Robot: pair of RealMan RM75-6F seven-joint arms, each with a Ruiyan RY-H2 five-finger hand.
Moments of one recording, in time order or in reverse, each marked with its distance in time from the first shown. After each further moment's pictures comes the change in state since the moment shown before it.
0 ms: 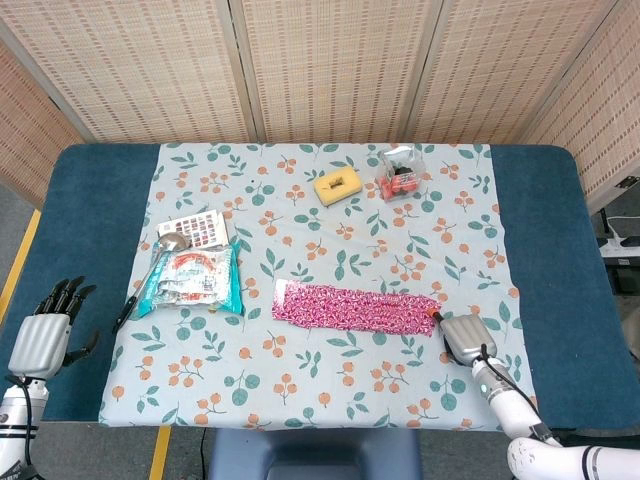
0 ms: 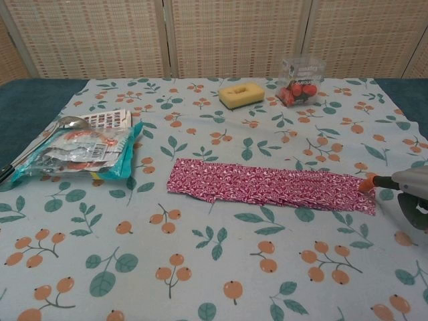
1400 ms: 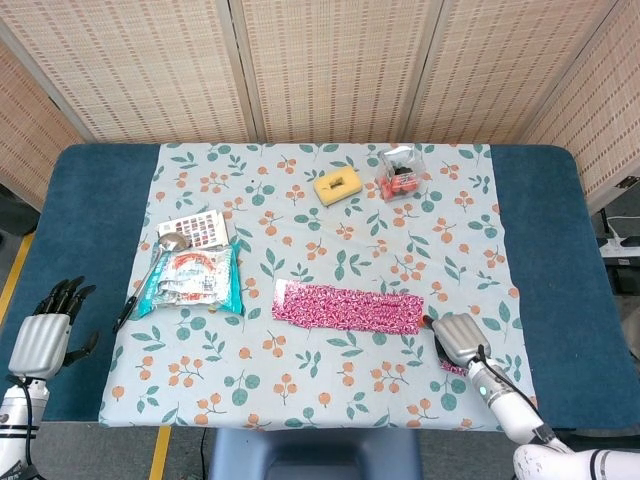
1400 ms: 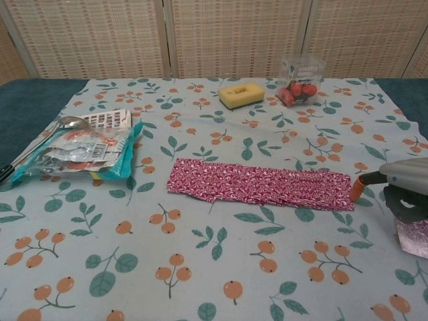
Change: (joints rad) left arm 0.000 0.001 -0.002 -0.002 -0.004 0.000 0.005; right arm 0.001 0.008 0.018 -0.012 -0.124 -0.016 0.127
